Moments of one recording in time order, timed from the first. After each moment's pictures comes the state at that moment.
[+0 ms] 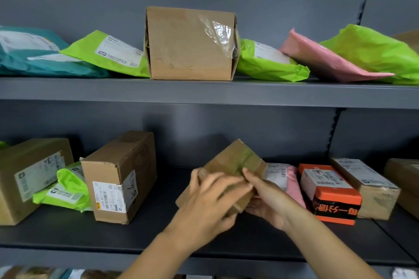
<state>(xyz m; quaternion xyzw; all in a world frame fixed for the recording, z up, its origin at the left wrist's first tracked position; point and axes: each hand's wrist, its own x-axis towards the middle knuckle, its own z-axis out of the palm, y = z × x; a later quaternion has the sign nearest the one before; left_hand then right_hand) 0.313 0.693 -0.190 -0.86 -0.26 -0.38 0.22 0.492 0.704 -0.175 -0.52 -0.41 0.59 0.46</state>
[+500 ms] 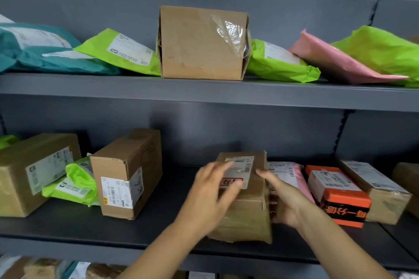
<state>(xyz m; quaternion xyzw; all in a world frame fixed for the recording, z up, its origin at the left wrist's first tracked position) 0.315 0.689 -0.177 -0.79 -0.41 -0.44 -0.11 0.507 0.700 -0.169 -0.56 -0.36 0.59 0.46</state>
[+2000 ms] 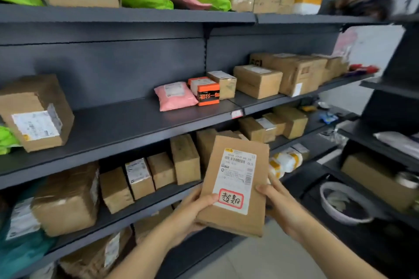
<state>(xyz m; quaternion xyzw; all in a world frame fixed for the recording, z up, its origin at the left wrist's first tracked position) 0.326 0.419 -0.310 -0.57 -0.31 -0.12 -0.75 0.504 0.283 -0.285 -0.61 -0.28 0.43 0.60</state>
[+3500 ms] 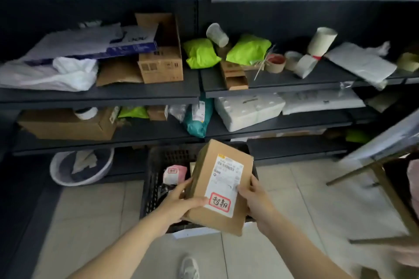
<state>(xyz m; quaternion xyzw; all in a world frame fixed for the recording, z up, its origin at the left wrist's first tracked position) 1.028 -0.203 -0.518 -0.68 -0.09 0.42 -0.60 0.980 -0.410 -0.519 -0.64 0.37 0.14 0.66</state>
